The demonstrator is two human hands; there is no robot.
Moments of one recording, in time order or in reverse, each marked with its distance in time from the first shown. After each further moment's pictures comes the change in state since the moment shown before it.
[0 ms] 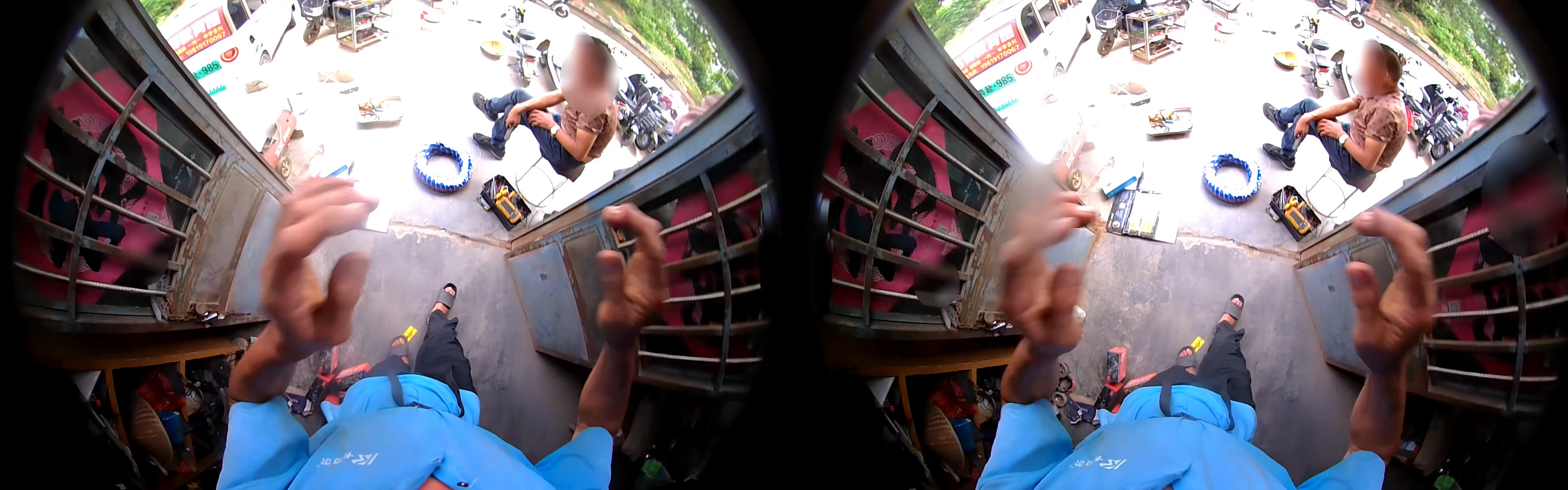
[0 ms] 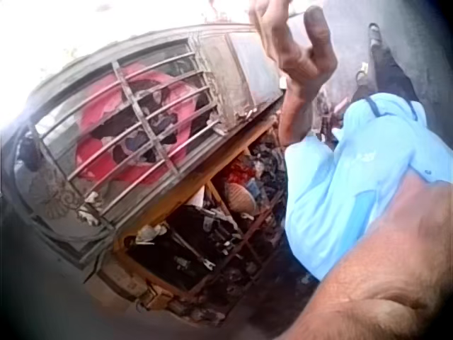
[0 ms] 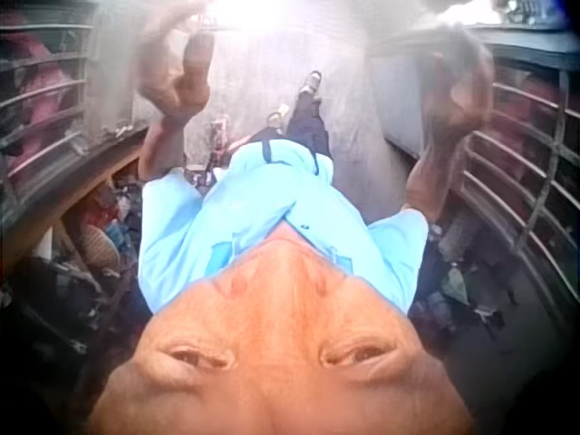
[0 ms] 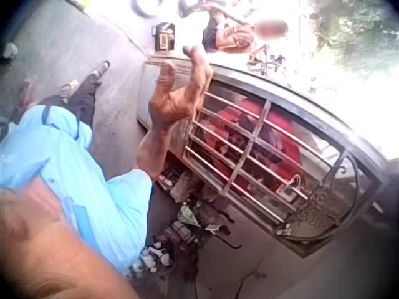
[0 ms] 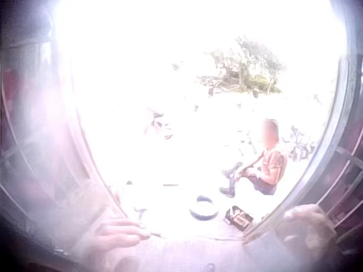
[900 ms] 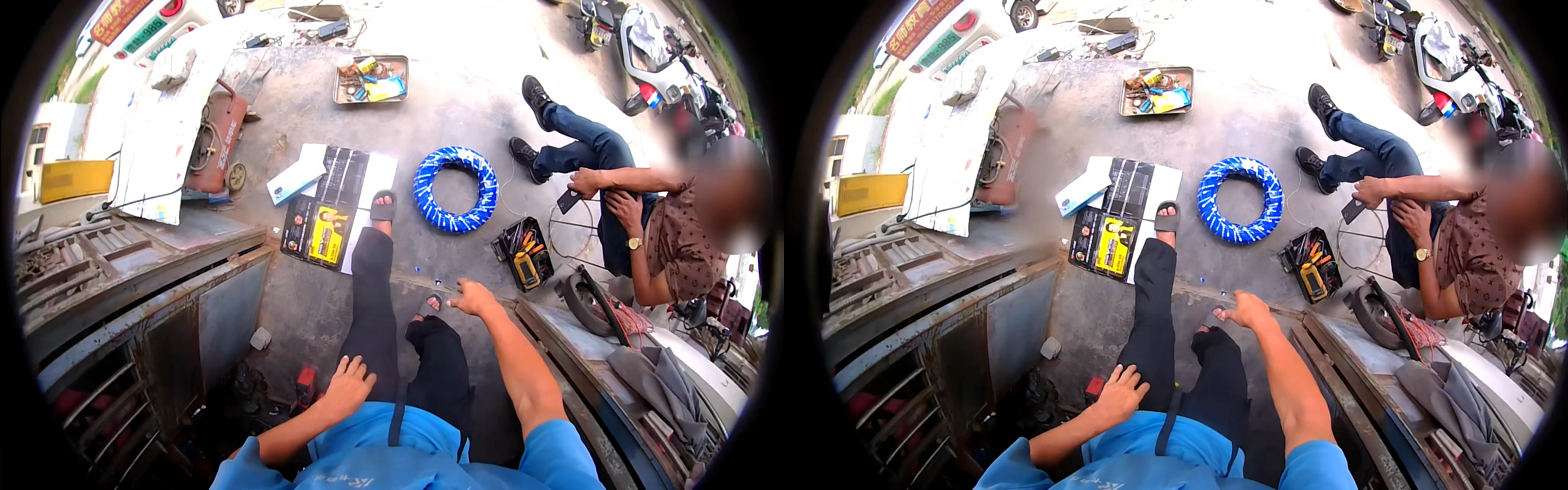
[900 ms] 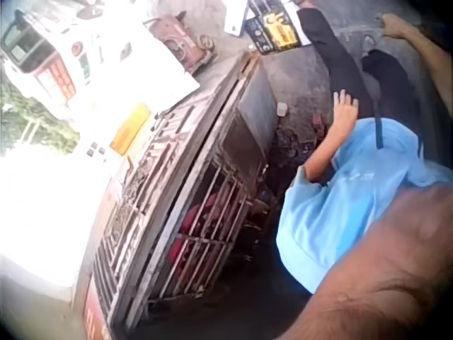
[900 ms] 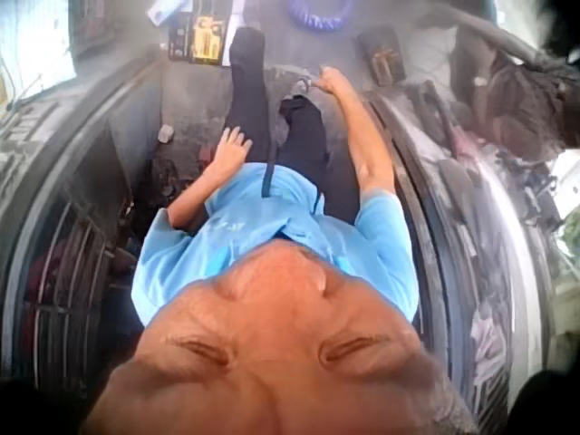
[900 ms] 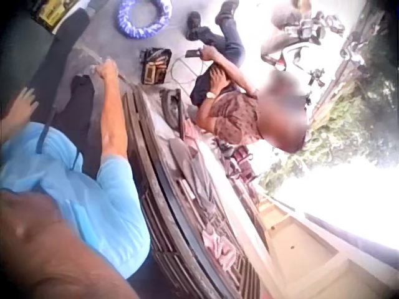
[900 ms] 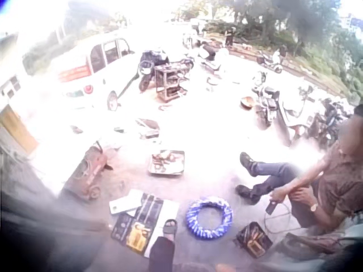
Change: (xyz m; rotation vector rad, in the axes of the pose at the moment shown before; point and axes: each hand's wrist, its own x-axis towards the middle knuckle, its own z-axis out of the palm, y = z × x) left_hand -0.146 -0.601 0.260 0.265 -1.351 -0.743; right_hand 0.220 0.678 0.632 -0.039 -1.441 0.801
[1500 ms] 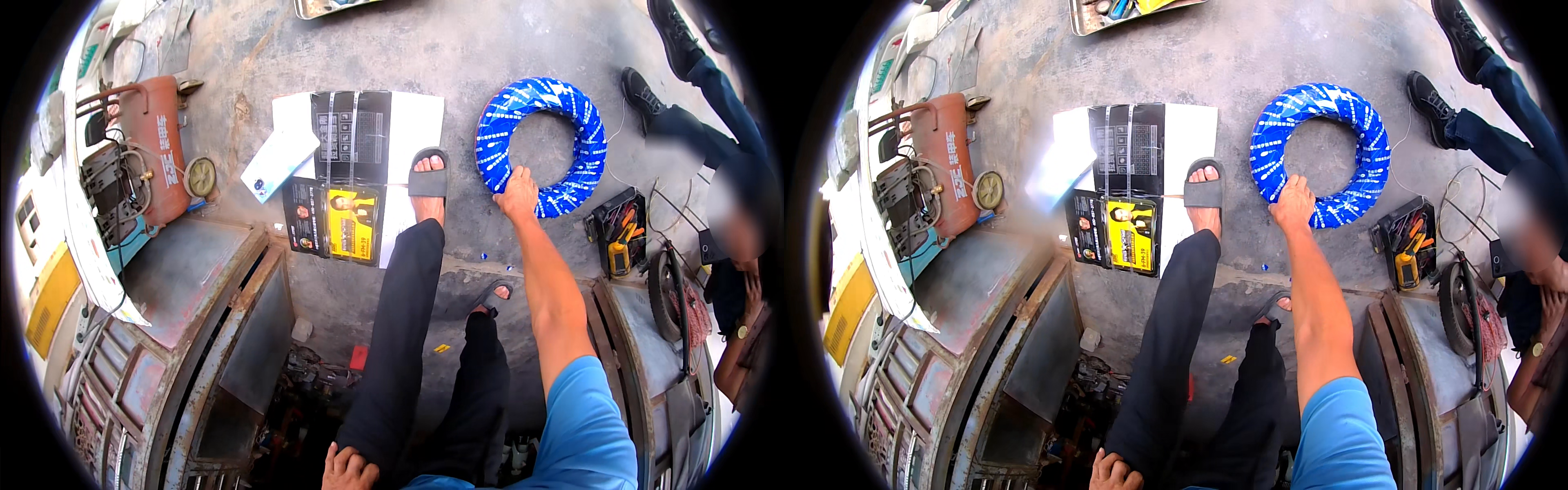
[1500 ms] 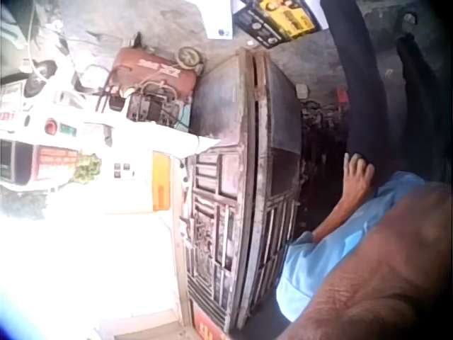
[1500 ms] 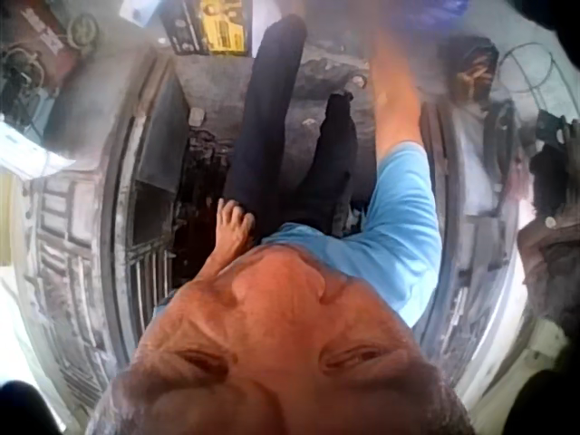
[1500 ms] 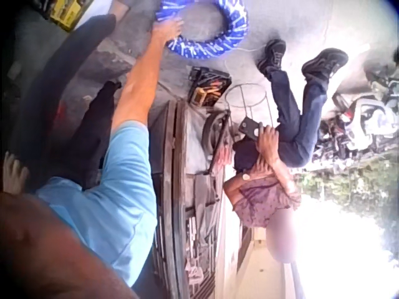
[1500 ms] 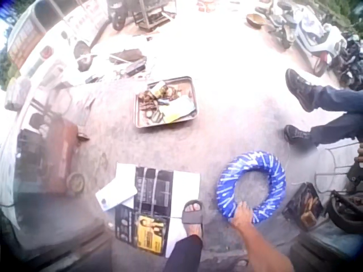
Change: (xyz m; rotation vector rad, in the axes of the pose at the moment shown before) left_hand 0.104 -0.178 -0.108 -0.314 -0.387 -0.353; right_hand 0.533 -0.013 0.015 0.010 0.189 0.324
